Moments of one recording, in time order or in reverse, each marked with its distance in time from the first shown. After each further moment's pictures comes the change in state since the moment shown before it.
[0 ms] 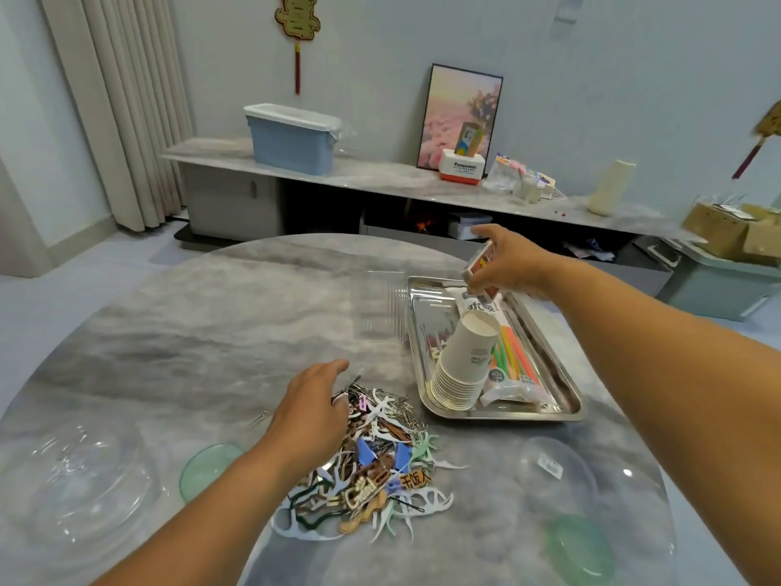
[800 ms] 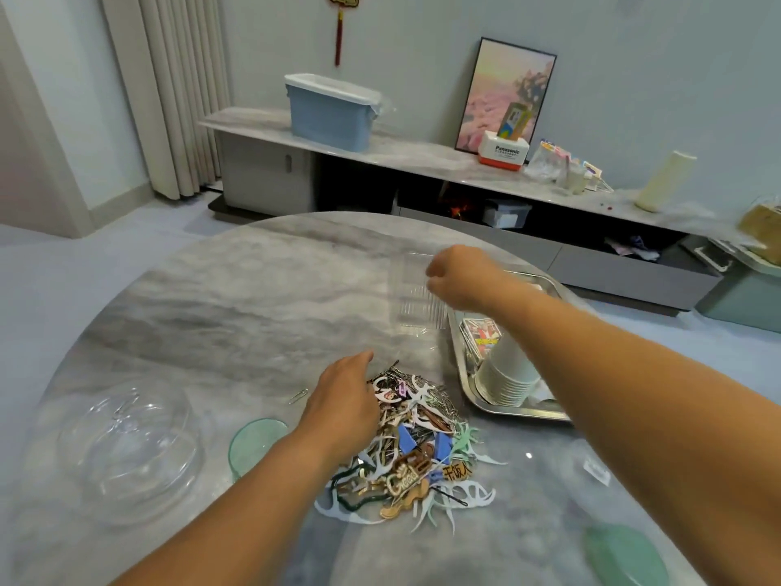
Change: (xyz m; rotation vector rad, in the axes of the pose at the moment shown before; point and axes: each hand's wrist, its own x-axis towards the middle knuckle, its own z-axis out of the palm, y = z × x) left_hand 0.000 -0.014 0.002 0.019 -0.035 -0.106; right_hand -0.002 -0.077 0.109 -0.486 0.014 -0.180
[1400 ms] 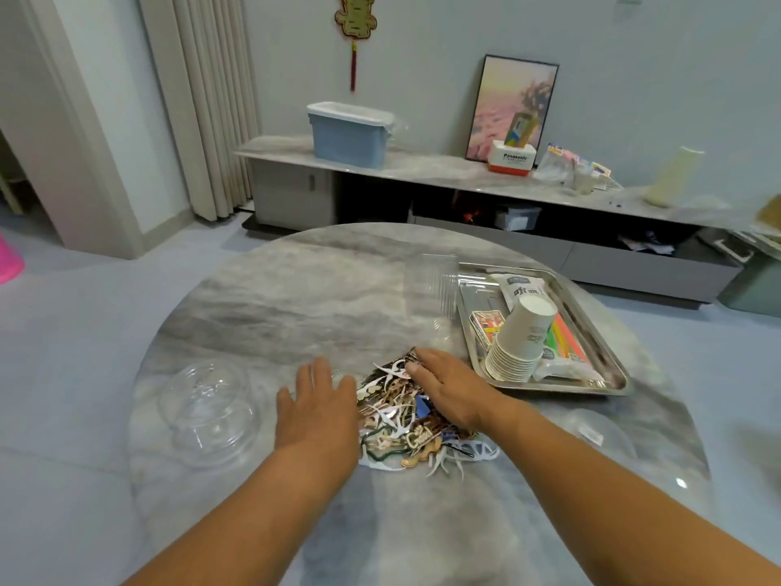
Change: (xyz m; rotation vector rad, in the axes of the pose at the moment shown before) left_hand -0.101 0.005 -0.045 0.686 -0.011 -0.065; right_hand -0.127 0.001 0.109 0.339 -0.251 -0.144
